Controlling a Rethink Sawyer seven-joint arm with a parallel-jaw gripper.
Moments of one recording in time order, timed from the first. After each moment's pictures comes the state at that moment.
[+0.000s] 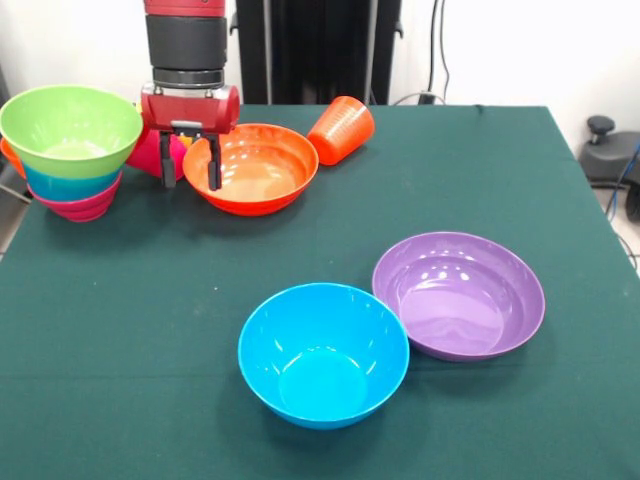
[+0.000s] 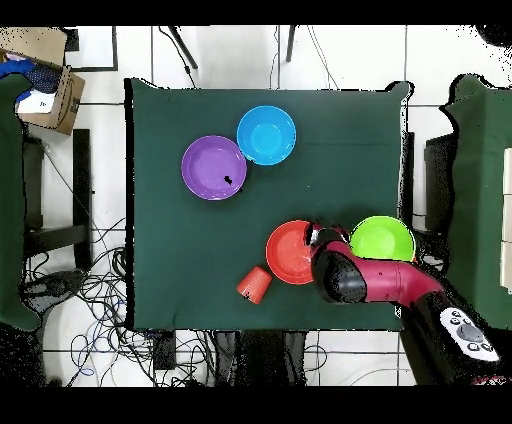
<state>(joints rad) -0.79 -0.60 0.25 1.89 -0.64 -0.01 1.87</state>
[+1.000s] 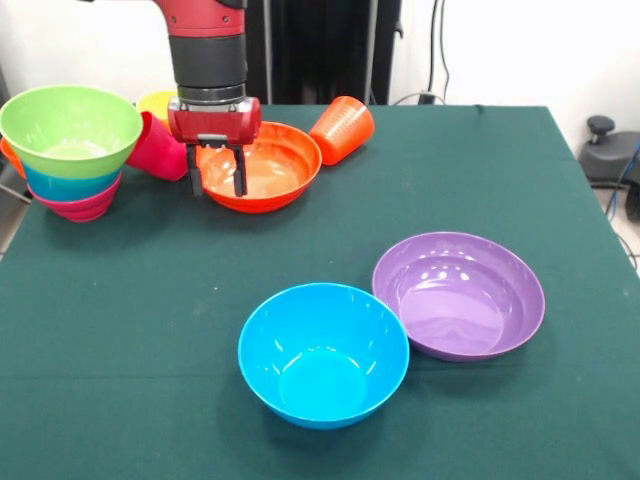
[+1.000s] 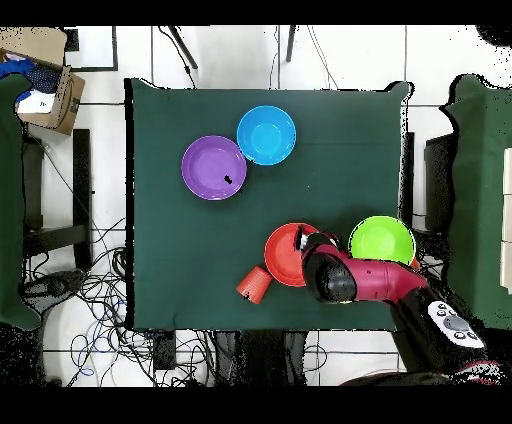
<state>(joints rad) -0.78 -0.53 0.25 1.89 -0.64 0.02 1.87</state>
